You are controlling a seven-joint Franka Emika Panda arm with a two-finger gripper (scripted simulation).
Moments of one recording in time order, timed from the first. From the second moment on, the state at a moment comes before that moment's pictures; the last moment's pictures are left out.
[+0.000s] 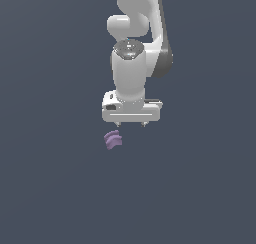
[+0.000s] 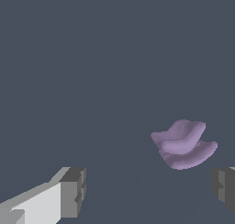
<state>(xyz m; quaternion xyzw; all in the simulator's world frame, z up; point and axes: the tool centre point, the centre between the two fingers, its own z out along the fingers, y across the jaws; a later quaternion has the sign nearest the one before) 0.013 0.013 0.188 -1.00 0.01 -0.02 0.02</state>
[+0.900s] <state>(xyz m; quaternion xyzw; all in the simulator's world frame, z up) 0.011 -0.003 0.171 -0.99 0.12 -0.01 0.02</state>
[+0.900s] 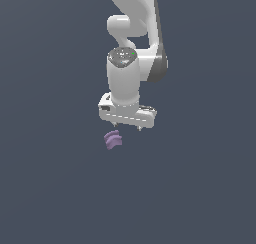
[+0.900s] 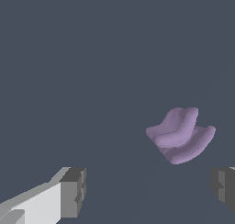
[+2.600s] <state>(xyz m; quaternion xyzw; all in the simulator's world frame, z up) -0.004 -0.073 0.106 -0.84 0.54 0.00 0.00</state>
